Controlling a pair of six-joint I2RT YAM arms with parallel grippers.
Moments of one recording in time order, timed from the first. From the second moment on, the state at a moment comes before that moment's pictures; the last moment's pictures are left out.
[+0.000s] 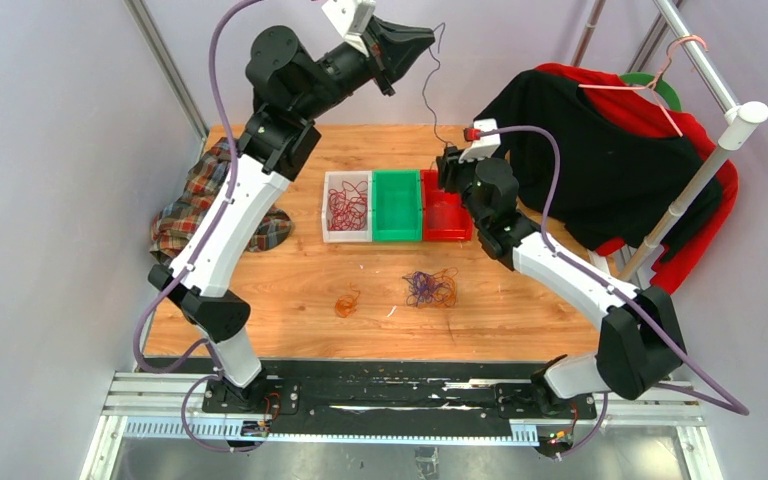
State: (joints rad) left arm -0.60 1.73 2.22 -0.04 0.46 -0.04; right arm 0.56 1.39 1.00 0.36 0.27 0.09
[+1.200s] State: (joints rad) left arm -0.69 2.00 2.42 -0.20 0.33 0.15; right arm 0.44 1.36 0.78 0.30 0.29 0.21
